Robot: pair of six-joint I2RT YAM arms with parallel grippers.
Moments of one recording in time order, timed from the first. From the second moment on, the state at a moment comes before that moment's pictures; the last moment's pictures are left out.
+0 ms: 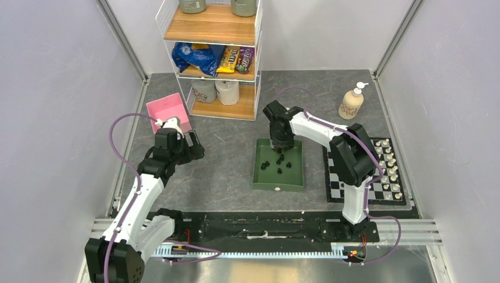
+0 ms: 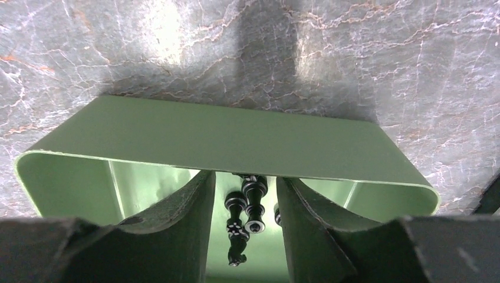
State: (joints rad) left arm -0.14 0.89 0.65 -0.48 -0.02 -0.39; right arm 0.62 1.95 1.43 -0.77 0.16 0.56
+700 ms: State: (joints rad) left arm -0.14 0.89 0.65 -0.48 -0.02 -0.39; right arm 0.62 1.96 1.43 -0.71 0.19 0.57
